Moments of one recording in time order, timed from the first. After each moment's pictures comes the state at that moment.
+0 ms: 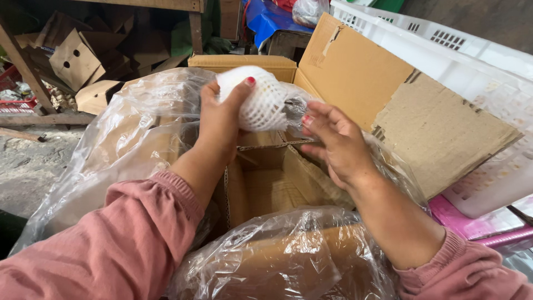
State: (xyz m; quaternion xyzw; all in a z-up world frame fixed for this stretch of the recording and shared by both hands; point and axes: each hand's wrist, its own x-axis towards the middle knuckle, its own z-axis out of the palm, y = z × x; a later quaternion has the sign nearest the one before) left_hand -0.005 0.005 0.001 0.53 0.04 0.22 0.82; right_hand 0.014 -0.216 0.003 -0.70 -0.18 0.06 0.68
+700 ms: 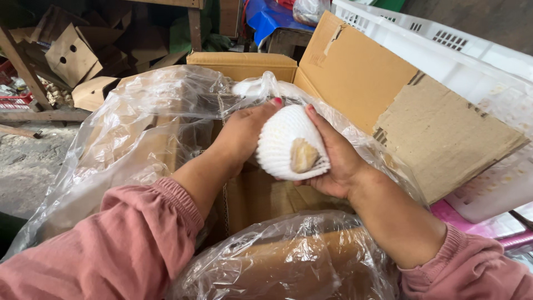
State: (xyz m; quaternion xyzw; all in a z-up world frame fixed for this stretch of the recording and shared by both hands) left_hand -0.015 -0.014 -0.001 0.60 -0.03 0.03 0.80; right_hand -0.002 -0.205 0.013 -0.56 -0.17 0.31 0.75
